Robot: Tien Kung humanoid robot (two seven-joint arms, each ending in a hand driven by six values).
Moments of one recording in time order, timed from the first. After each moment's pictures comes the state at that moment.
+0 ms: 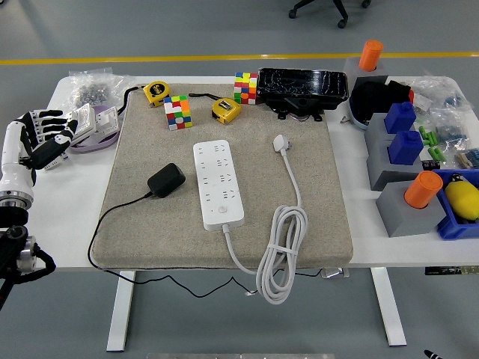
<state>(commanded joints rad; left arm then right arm) -0.19 0.35 -1.25 -1.24 1.09 0.46 -0.19 0.02 -0.25 0.90 0.41 -0.63 -0.01 -0.11</state>
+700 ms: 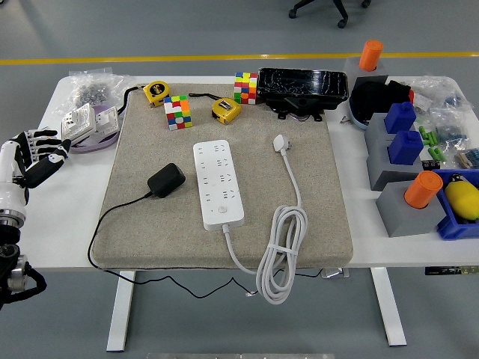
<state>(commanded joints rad) -0.10 0.37 -1.26 -1.26 1.11 0.45 -0.17 -0.05 -0.23 0.91 0.40 -0.62 -0.01 -0.11</state>
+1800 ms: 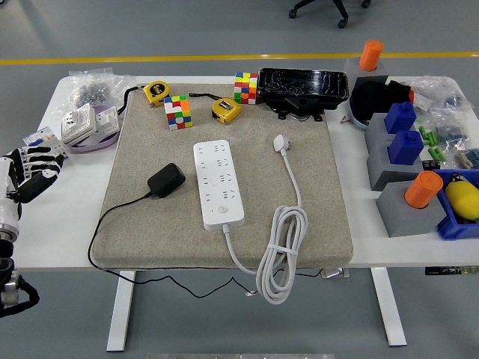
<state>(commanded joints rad) -0.06 0.37 -1.29 -1.26 1.15 0.44 -0.14 -0.04 -0.25 0.90 0.38 -0.60 -0.02 -0.12</state>
